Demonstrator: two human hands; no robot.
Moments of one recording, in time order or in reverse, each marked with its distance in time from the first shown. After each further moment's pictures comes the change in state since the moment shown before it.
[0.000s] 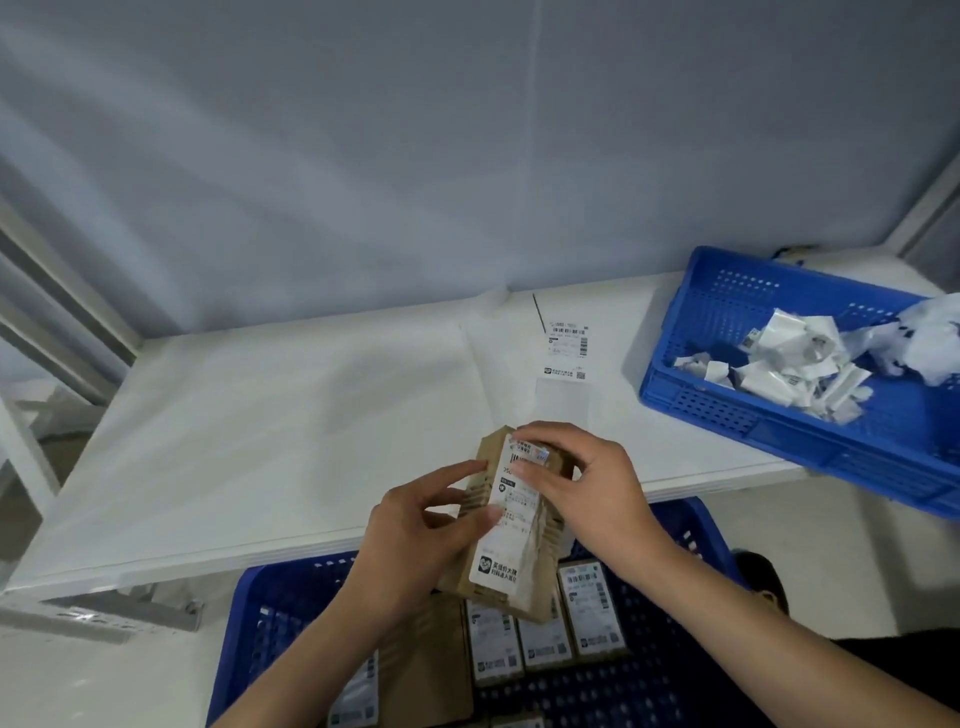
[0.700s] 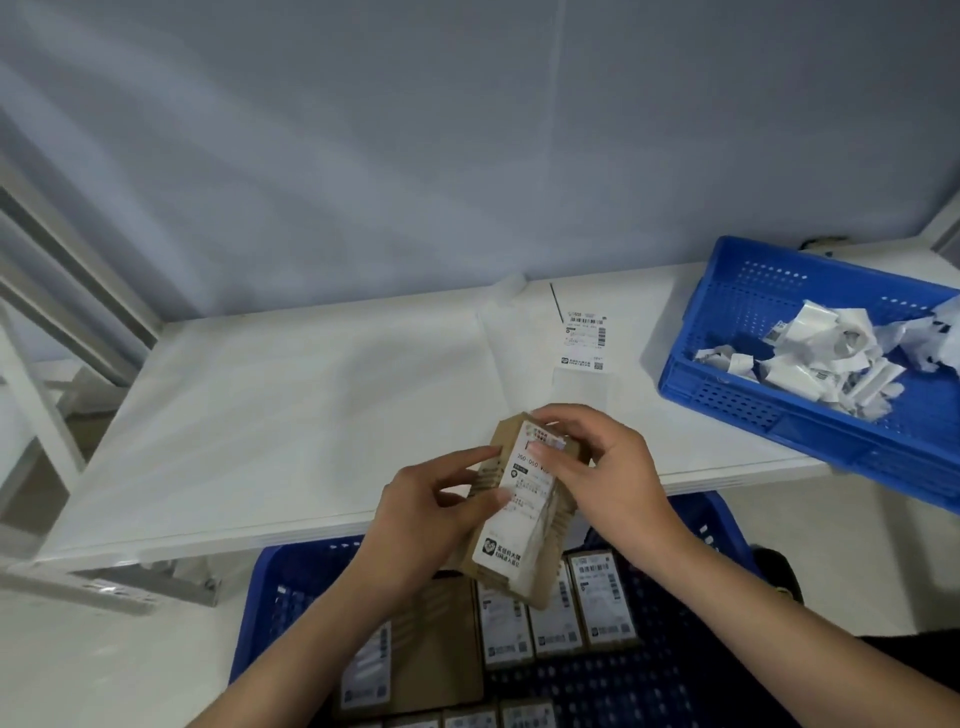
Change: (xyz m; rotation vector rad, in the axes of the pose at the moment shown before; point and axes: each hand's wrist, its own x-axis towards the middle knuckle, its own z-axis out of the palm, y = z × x) left_hand 0.003 0.003 -0.008 -0.031 -0.034 0.003; right_hand 0.004 0.003 0.005 -0.008 0.018 -0.003
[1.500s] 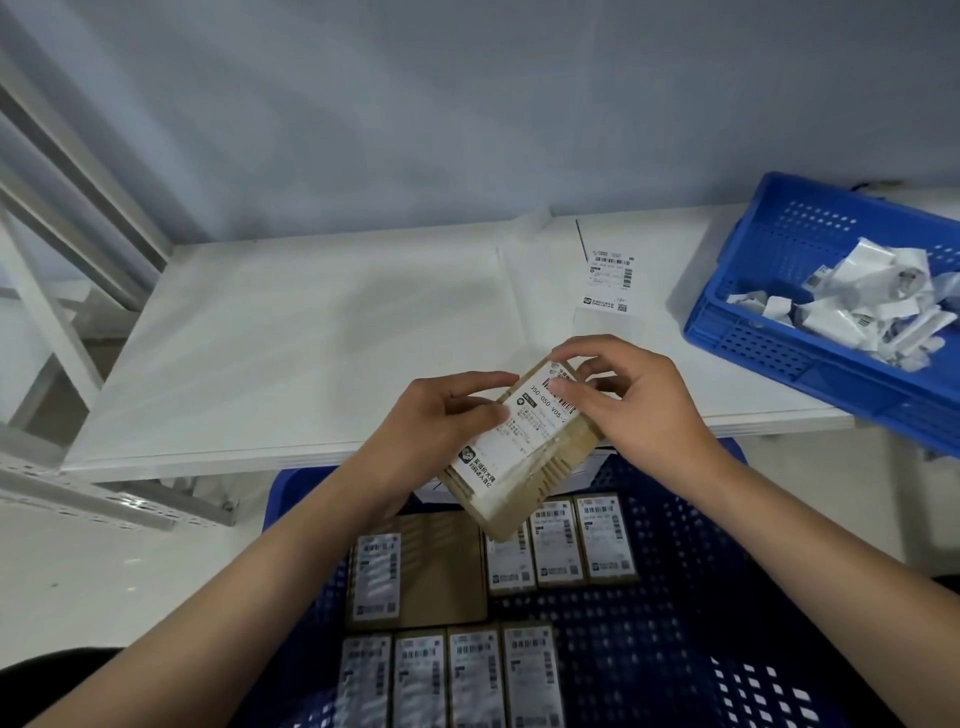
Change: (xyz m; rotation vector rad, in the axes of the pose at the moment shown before) left_hand -0.004 0.016 -0.017 -0.061 -0.125 -0.087; right_hand 0.001 -0.014 -0.007 -0.161 -0.110 -0.056
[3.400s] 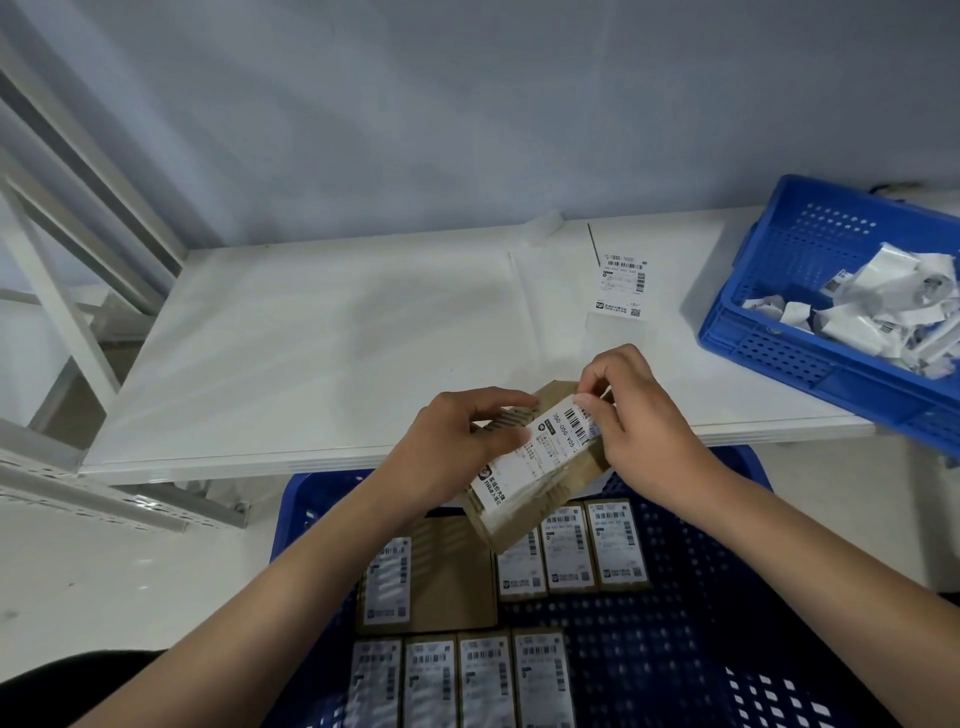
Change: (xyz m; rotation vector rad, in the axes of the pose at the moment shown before) left_hand 0.009 -0.011 0.003 0.195 0.032 0.055; right_hand -0.001 0.015 0.008 -0.407 -0.058 -0.165
